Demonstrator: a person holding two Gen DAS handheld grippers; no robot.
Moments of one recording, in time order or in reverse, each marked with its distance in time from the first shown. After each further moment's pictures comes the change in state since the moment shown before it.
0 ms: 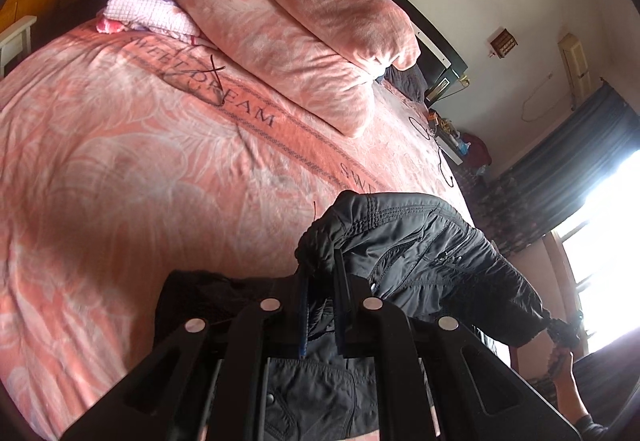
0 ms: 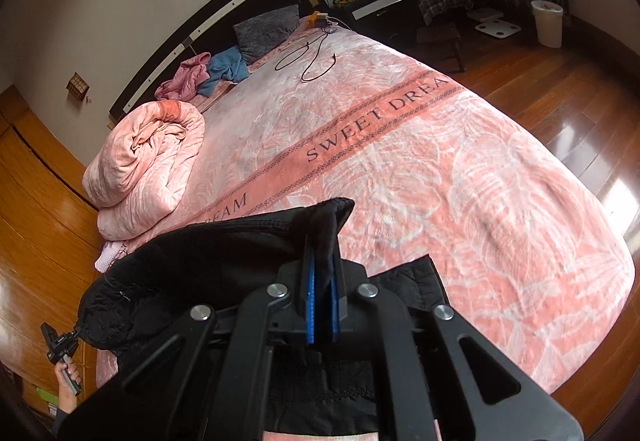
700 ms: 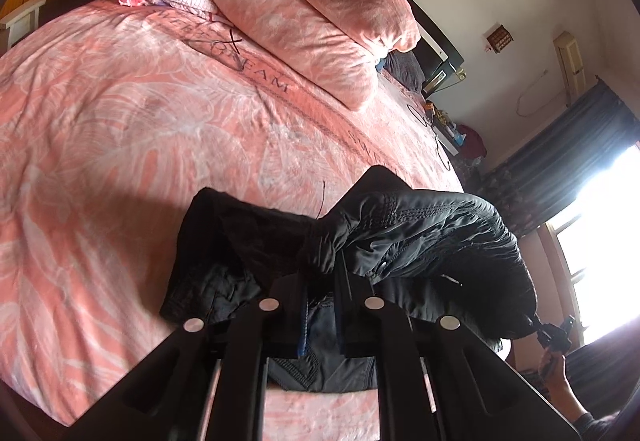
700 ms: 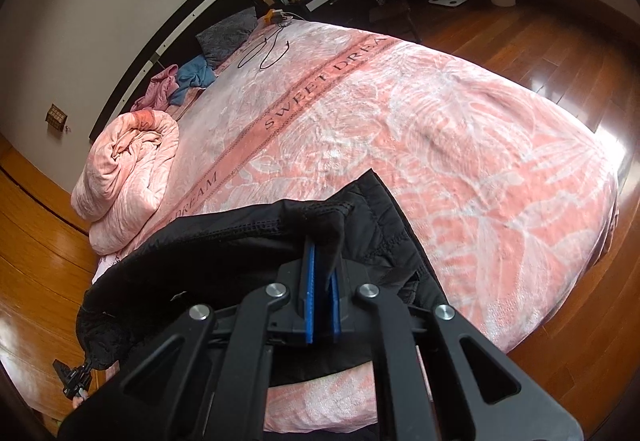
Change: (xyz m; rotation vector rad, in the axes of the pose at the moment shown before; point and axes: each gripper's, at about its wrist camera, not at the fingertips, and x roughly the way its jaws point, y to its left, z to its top) left arm -0.027 0.030 -0.074 0.004 0.016 -0.014; right arm -0.030 -0.051 -0.095 0.155 -0.007 -0.047
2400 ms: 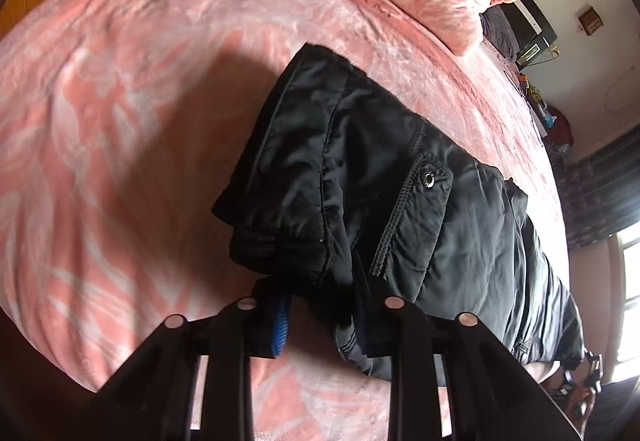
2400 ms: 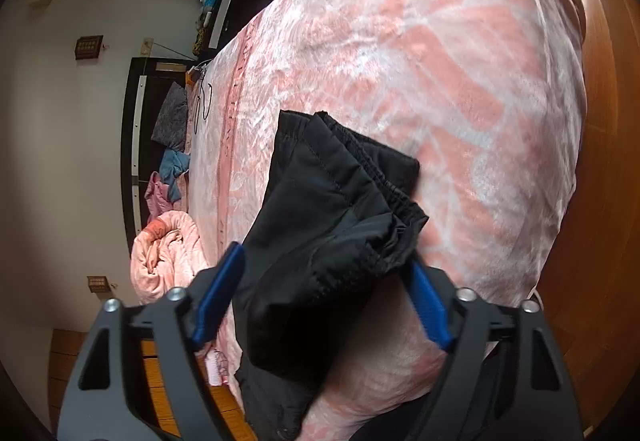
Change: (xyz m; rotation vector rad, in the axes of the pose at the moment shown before) left arm 0.062 0.031 -0.056 -0.124 0.152 0.323; right arm 0.016 -0.078 -0.092 0.655 -0.005 0.126
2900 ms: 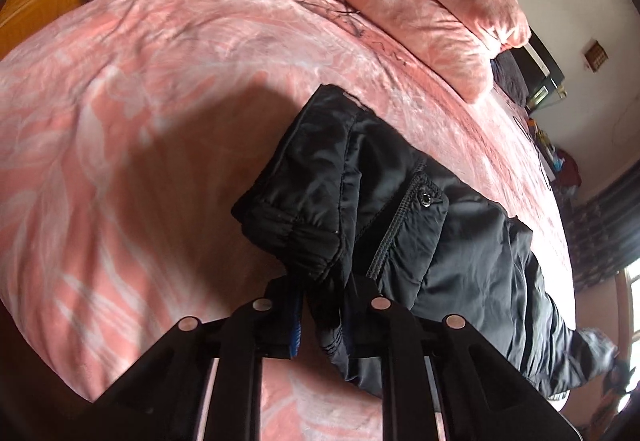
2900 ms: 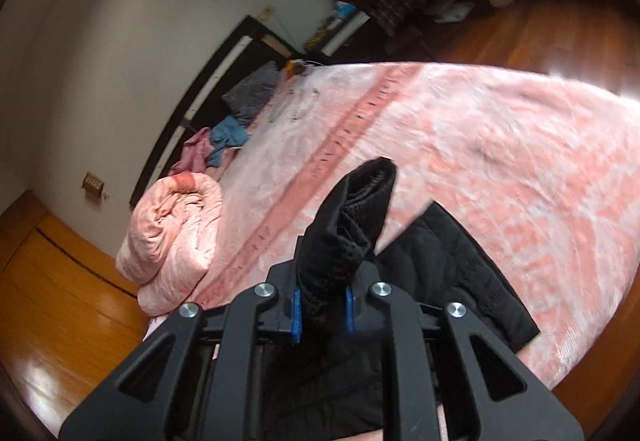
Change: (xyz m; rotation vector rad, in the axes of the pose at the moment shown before) left arm -0.009 0.011 -0.011 -0.092 -0.169 0.024; right arm 0.018 0.108 0.012 -0.438 -0.110 0.058
